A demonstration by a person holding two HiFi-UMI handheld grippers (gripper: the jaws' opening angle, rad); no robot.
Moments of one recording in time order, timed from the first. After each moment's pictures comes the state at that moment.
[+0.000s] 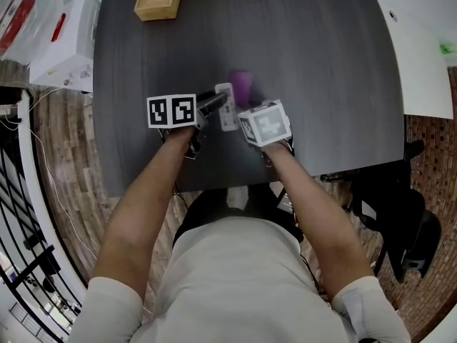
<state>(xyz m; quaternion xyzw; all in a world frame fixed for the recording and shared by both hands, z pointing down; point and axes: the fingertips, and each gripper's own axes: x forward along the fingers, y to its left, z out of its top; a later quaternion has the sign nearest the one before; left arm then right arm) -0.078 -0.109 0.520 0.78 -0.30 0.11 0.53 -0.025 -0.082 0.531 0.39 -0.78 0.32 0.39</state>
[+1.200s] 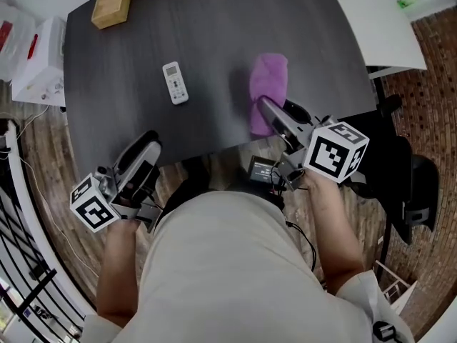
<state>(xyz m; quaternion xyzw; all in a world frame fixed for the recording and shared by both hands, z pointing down) -0.099 0.076 0.295 0.85 -0.21 -0.15 0.46 0.118 0.043 0.318 0.46 -0.81 0.37 0.03</state>
